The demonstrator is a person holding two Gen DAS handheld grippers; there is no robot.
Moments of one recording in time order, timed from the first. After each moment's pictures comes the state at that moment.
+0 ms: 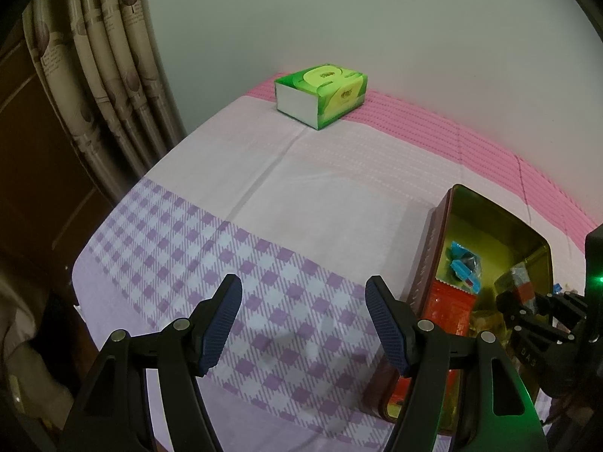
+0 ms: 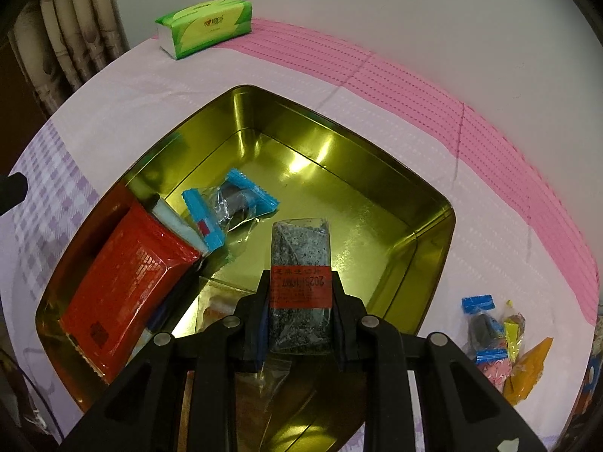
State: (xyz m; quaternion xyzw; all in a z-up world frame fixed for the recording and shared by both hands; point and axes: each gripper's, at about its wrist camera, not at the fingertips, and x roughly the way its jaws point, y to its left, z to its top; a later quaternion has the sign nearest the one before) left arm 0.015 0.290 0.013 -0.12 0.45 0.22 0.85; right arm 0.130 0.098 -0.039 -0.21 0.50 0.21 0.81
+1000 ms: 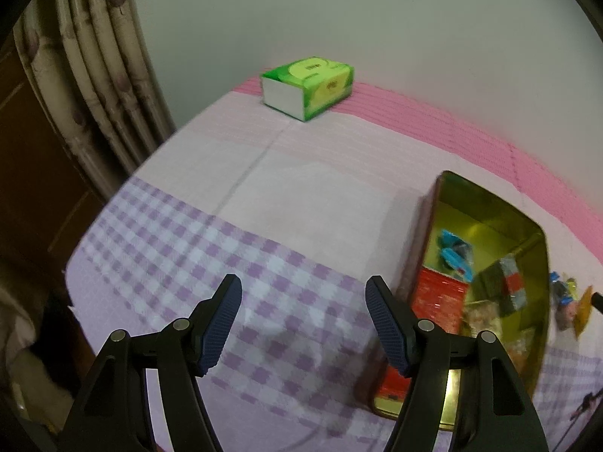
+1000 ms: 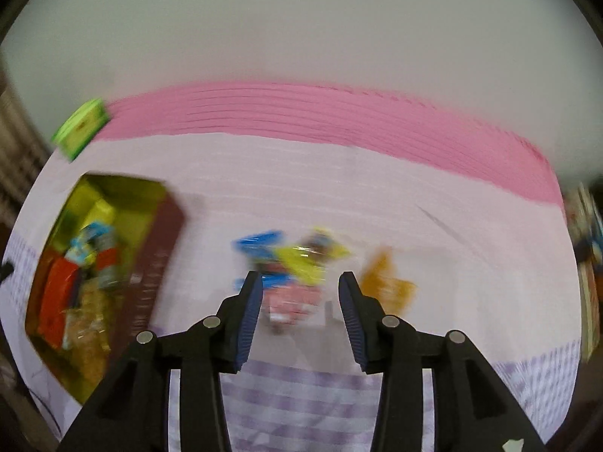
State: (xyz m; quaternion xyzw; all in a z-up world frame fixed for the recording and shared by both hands) left arm 0.020 0.277 0.011 -0.12 0.46 0.20 0.86; right arm 0.146 -0.110 0.008 -0.03 0.50 0.05 0.86
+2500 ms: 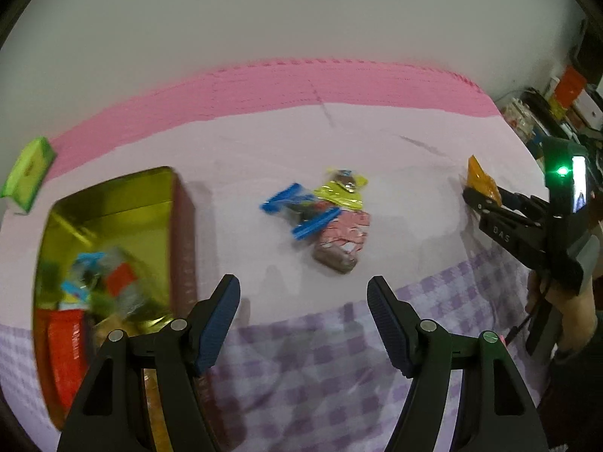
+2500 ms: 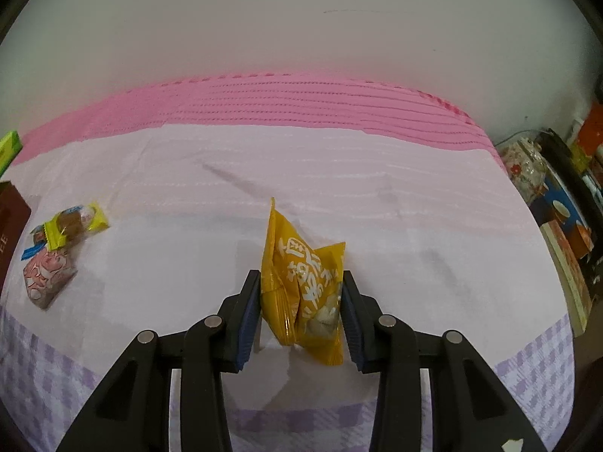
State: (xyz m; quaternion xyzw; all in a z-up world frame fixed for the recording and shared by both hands) left arm 0.093 -0.025 -0.015 0.03 0.50 -0.13 0.85; right arm 0.133 -0.257 -0.054 -0.04 0.42 -0.05 0.90
